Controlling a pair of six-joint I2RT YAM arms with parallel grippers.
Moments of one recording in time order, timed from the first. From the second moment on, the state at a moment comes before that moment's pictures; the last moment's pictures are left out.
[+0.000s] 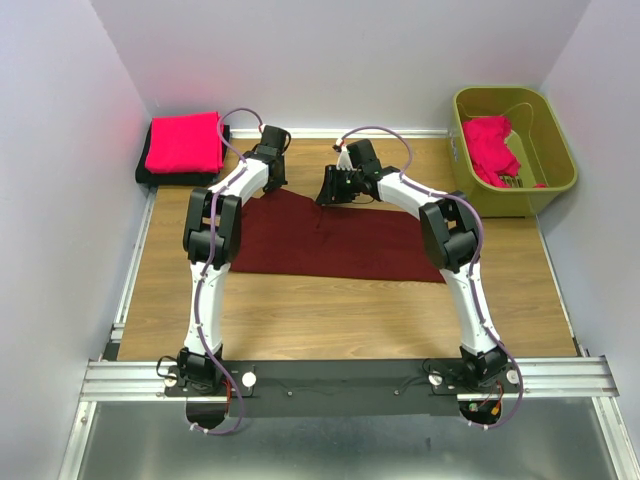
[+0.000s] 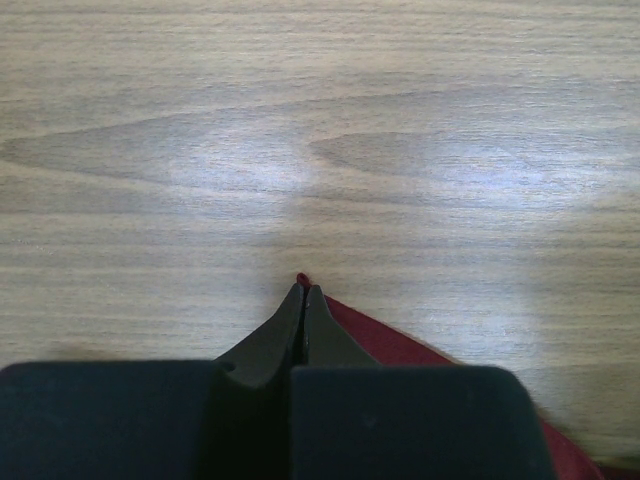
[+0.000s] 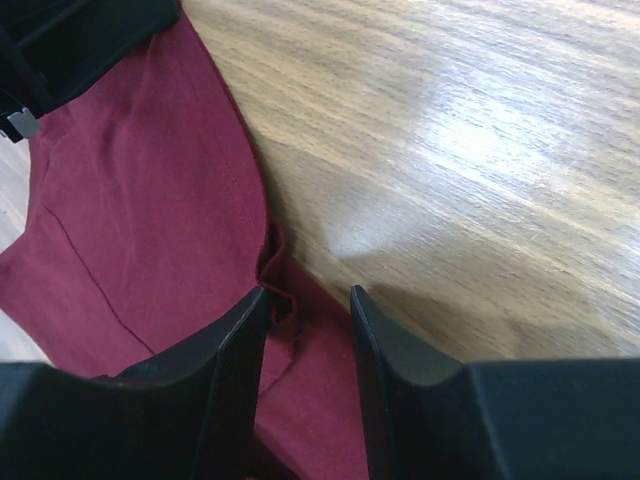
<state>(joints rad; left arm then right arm) -0.25 2.34 1.89 -0.46 -0.19 -0.24 0.48 2.40 1.87 -0.23 -0.45 0.38</state>
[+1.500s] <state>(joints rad) -0.21 1.82 1.29 -0.29 -0.14 -0.36 0.57 2.21 1.67 -0.24 -0.42 0.13</state>
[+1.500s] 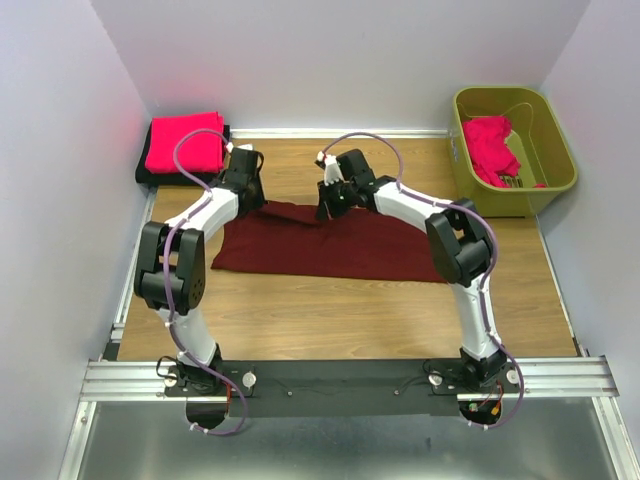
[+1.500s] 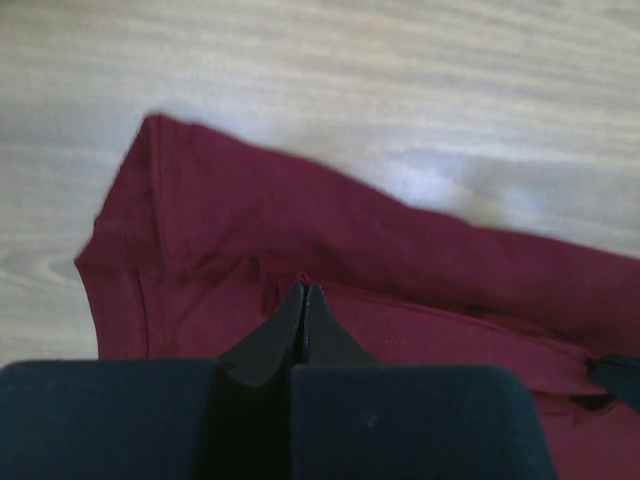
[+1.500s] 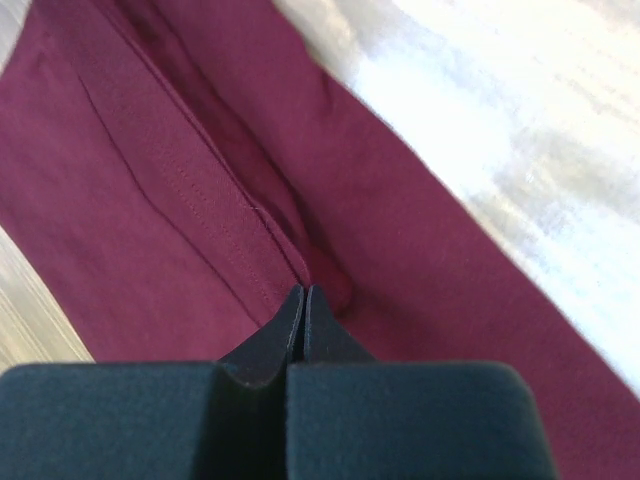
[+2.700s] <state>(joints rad) -0.21 1.37 0.86 -0.17 -0.11 -0.48 0.61 2.00 1.55 -0.30 -0.41 0.08</state>
